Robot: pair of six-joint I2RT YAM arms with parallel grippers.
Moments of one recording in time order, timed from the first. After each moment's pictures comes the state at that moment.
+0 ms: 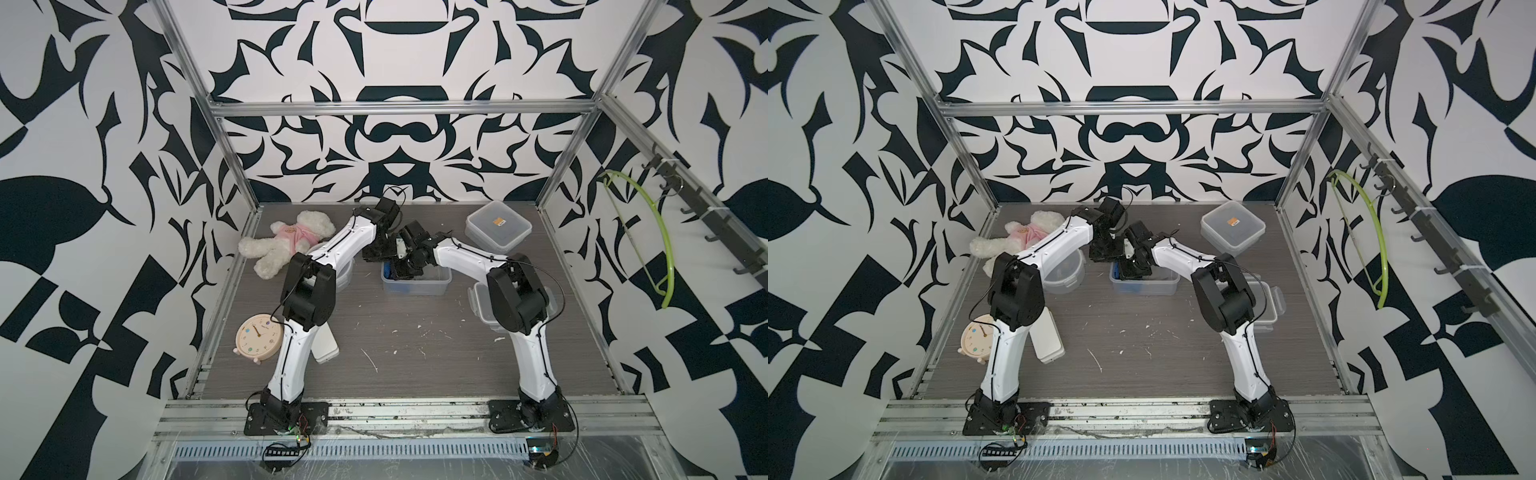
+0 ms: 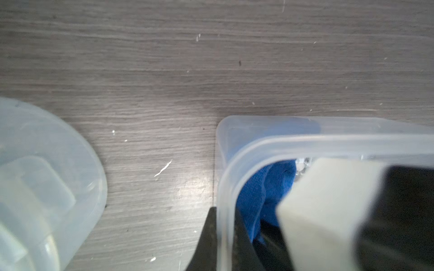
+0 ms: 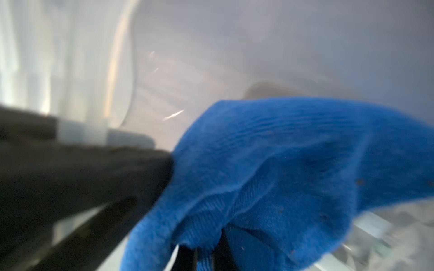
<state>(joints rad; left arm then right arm) -0.56 2.21 1.99 -1.08 0.05 -0.54 0.59 2.16 1.66 -0.60 -0.29 0.39</state>
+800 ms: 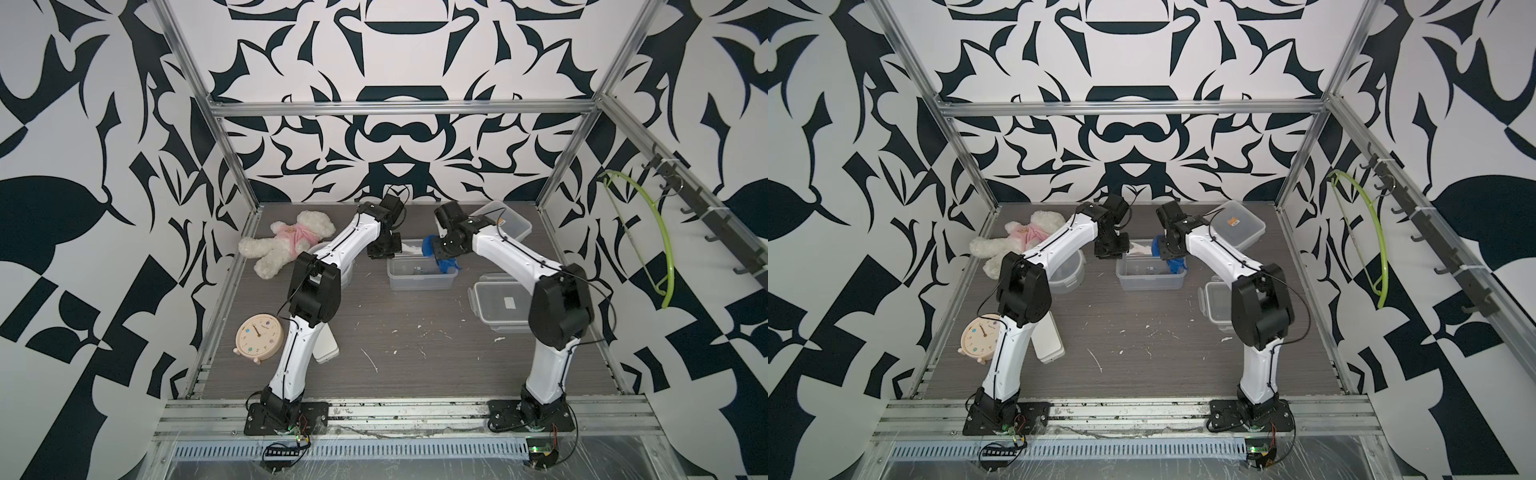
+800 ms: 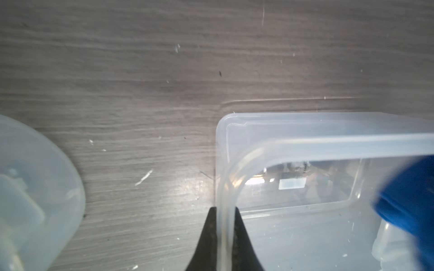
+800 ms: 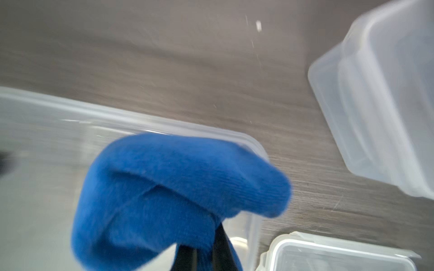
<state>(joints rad) -0.55 2.30 2.16 -1.15 0.05 -0.56 0.45 1.83 1.60 -0.77 0.09 0.23</state>
